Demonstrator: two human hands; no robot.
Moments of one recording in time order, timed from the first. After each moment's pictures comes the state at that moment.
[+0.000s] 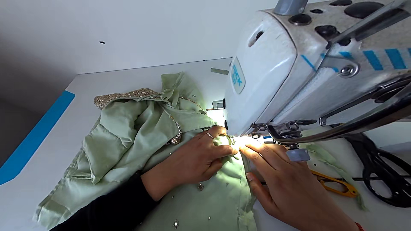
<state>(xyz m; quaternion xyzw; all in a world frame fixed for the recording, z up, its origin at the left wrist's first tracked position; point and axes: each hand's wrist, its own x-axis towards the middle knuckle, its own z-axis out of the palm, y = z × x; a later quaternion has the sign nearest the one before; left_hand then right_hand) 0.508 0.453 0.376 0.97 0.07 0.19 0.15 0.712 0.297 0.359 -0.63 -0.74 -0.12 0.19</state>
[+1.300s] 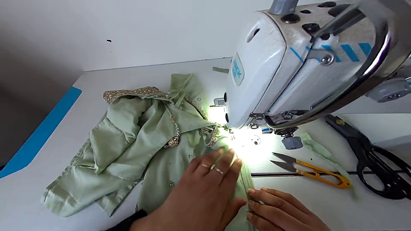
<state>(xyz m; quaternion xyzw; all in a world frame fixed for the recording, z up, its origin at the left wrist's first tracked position) 0.487 0.357 0.399 0.97 0.20 0.16 0.00 0.697 0.226 0.365 -0.47 -0.82 0.06 0.32</state>
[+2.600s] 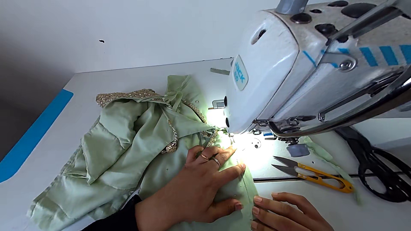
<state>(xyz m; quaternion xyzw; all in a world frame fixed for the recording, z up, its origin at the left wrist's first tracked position) 0.490 0.397 0.376 0.98 0.14 0.12 0.10 0.702 0.222 0.360 -0.48 -0.81 0.05 0.34</state>
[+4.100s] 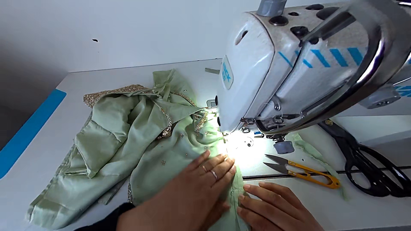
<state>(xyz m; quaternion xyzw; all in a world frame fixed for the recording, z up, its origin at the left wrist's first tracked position) 0.484 0.384 0.386 0.99 0.08 0.10 0.09 0.695 0.234 0.362 -0.51 -0.80 0.01 0.32</state>
